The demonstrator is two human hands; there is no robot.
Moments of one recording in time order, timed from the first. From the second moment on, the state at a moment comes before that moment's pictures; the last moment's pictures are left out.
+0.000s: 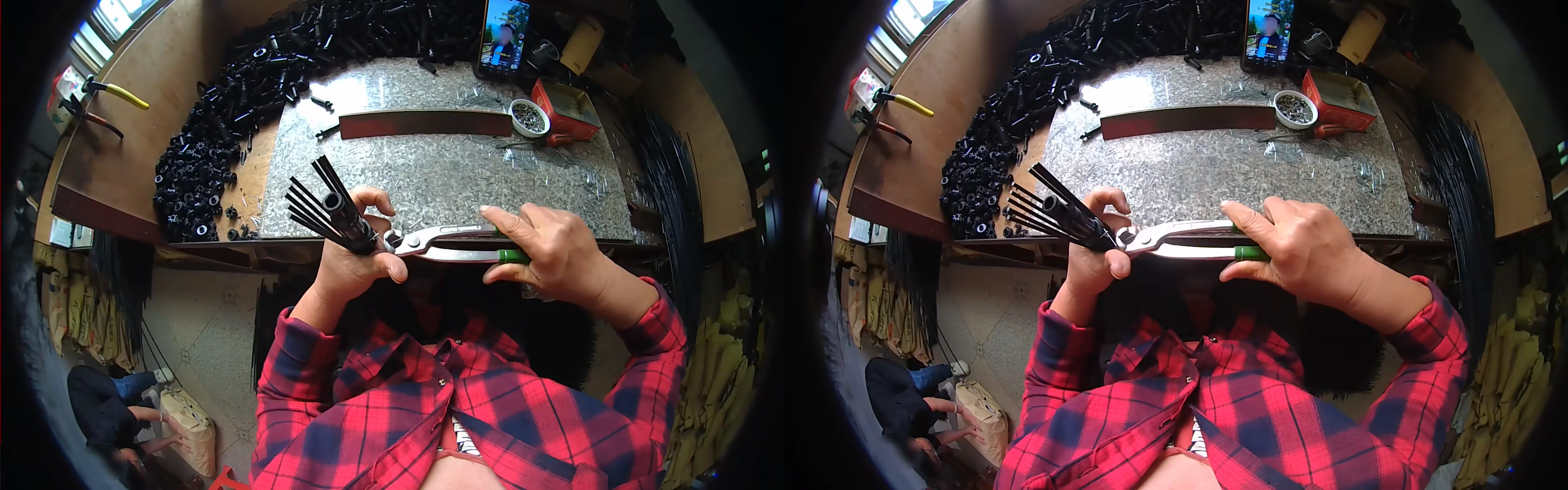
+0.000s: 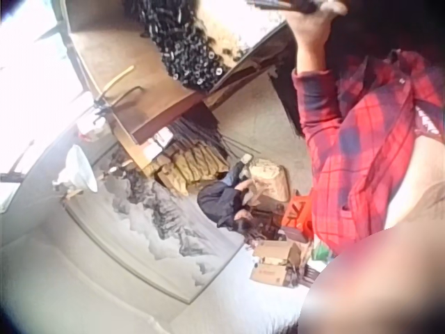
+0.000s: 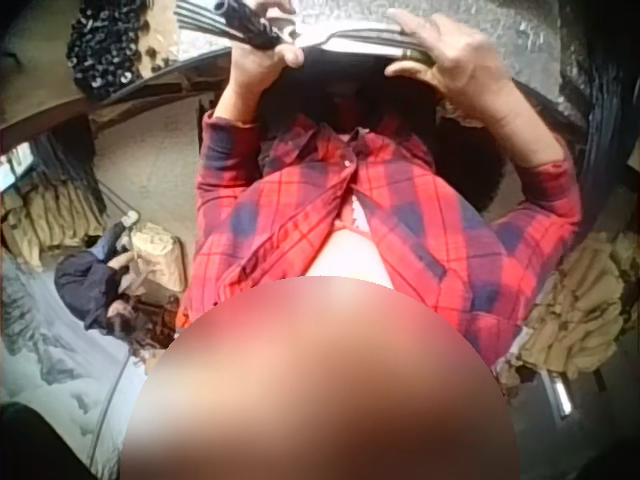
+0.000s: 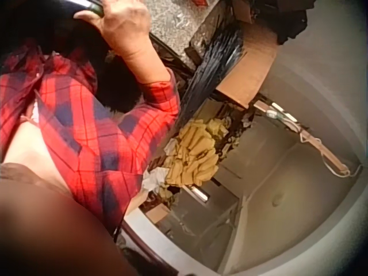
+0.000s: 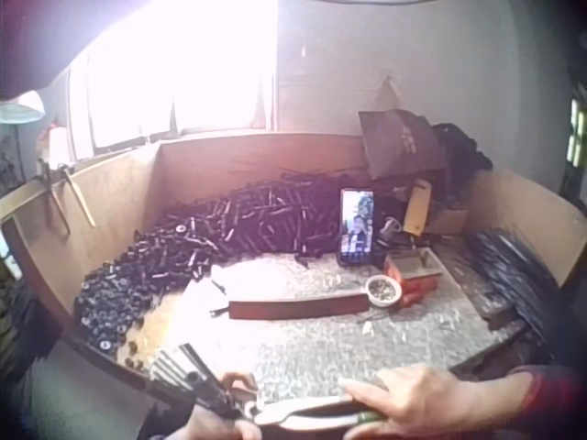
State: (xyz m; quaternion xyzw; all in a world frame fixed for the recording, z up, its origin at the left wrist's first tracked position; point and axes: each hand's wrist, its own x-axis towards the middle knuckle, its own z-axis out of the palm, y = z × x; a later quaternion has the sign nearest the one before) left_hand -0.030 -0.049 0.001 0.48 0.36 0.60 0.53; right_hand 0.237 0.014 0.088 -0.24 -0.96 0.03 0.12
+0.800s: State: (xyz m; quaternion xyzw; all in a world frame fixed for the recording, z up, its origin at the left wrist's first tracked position) left_hand -0.011 -0.040 -0.009 0.43 0.28 0.66 0.54; right_hand 0.244 0.016 0.067 -0.27 -0.87 0.42 0.01
